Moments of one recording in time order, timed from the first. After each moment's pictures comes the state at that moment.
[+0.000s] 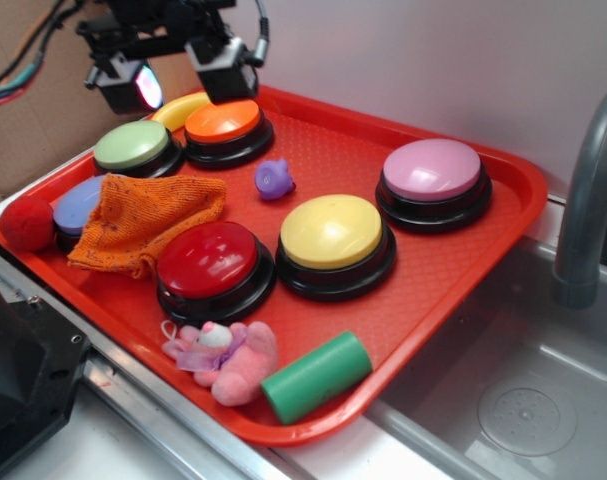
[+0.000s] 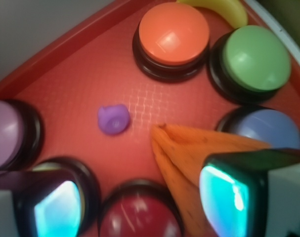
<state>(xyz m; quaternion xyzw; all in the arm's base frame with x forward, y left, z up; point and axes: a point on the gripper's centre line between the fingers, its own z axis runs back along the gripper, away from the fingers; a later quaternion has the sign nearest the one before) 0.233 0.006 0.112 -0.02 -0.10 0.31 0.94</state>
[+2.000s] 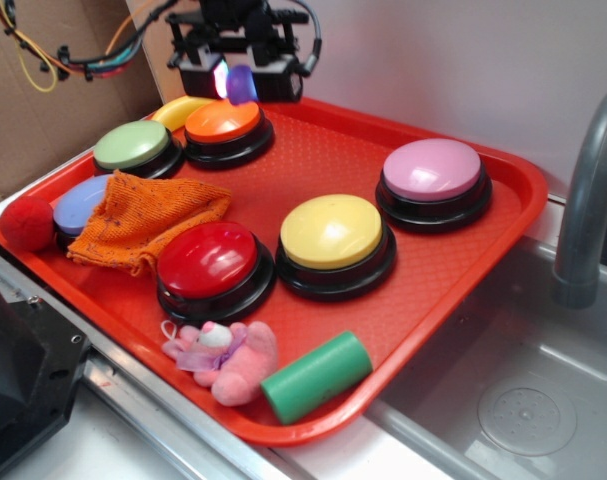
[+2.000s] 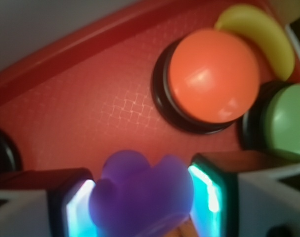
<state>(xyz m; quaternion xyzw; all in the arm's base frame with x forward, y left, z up) 0.286 0.026 0.111 0.02 -0.05 0.22 0.97</state>
